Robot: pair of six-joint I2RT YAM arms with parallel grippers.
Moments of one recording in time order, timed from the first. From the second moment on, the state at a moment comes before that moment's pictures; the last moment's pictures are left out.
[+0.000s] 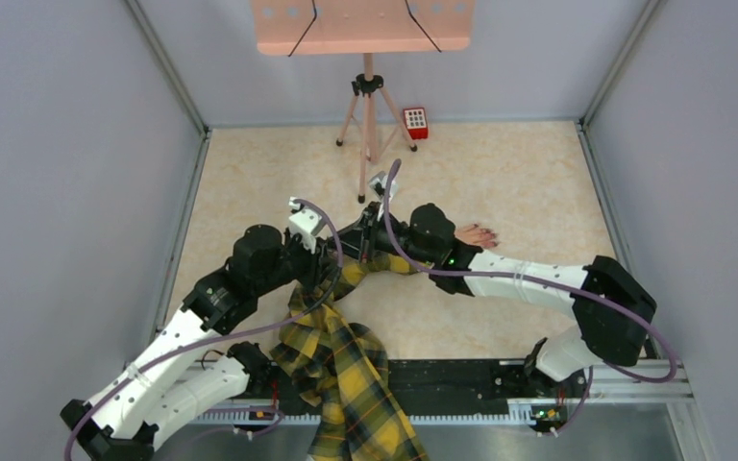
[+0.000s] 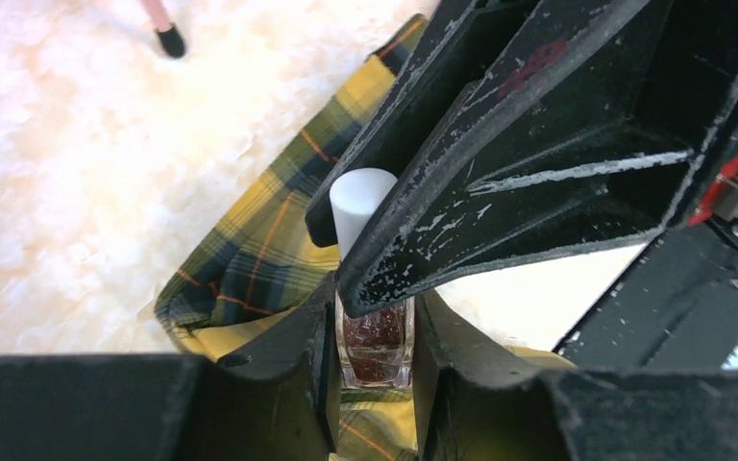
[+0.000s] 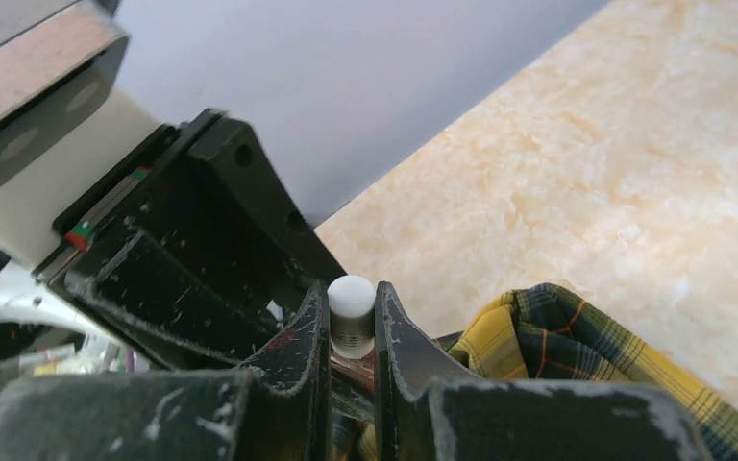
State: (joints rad) left arm -0.66 0.72 0.79 -0.49 0.16 -0.11; right arm 0.98 1.46 0.89 0.62 -0.32 0.55
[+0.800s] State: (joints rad) left arm -0.64 0.76 0.79 -0.47 0.05 -0.07; right arm 1.04 1.53 0.97 0.54 0.03 0.73
